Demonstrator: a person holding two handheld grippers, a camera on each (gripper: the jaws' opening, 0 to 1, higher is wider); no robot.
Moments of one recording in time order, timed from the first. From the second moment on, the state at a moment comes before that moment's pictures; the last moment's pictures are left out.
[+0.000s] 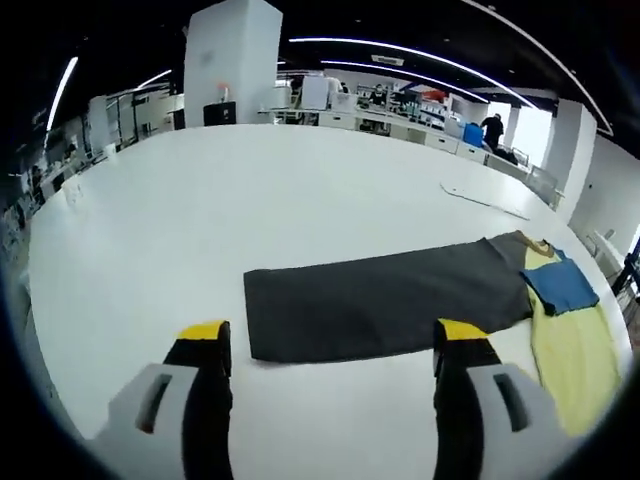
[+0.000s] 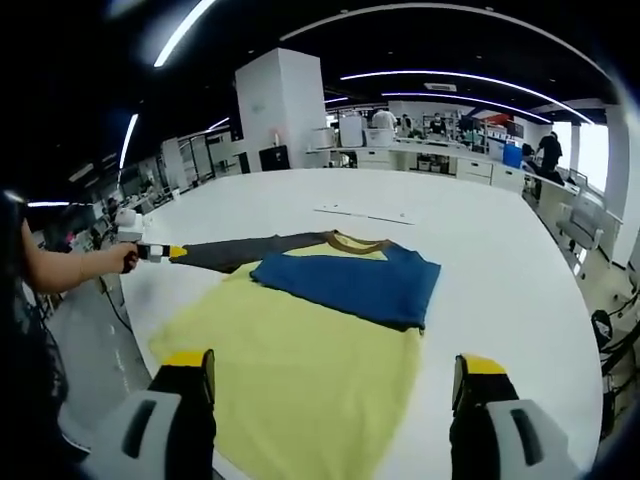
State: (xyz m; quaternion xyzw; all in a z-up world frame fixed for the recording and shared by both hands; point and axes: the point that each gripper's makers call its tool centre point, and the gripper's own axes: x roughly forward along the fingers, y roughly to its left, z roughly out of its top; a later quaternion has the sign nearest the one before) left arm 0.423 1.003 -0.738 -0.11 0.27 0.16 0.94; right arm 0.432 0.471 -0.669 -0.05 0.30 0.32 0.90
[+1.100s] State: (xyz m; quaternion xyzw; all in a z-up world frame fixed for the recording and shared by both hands) left arm 0.409 1.028 -0.756 -0.10 0.33 0.22 0.91; right arm 0.427 0.469 -0.665 -0.06 0.29 0.32 0.90
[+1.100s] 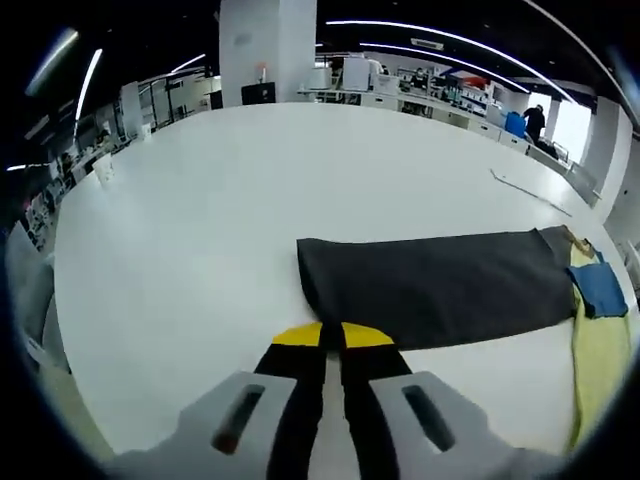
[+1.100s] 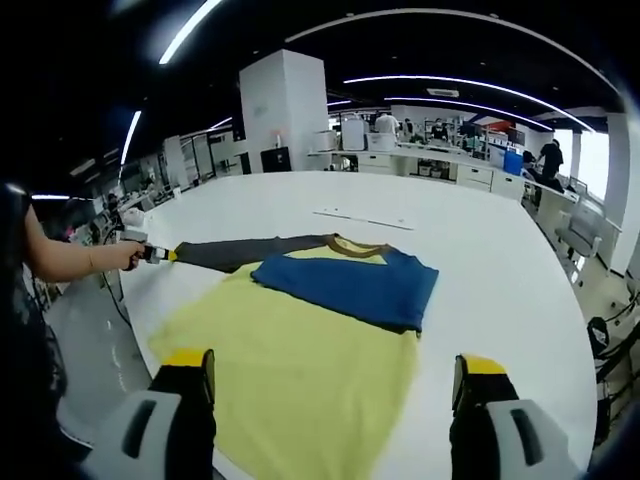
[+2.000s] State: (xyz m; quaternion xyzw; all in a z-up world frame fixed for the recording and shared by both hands) left arm 0.461 0.965 -0.696 -0.04 0.29 0.09 0.95; right arm 0.417 0.471 -0.660 -0.06 0.28 0.33 0.90
